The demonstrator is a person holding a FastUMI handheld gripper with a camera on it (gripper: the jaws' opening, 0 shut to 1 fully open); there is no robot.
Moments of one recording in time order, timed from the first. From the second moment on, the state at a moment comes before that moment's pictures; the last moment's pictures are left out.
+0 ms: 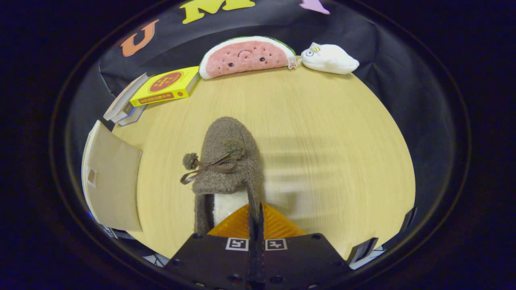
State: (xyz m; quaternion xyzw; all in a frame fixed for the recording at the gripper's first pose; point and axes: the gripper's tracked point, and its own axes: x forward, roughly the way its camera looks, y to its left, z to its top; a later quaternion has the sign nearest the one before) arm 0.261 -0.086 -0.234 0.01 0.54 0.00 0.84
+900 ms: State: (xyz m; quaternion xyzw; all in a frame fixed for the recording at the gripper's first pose) arm 0.185 -0.007 -0.100 0.02 0.46 0.00 0.89
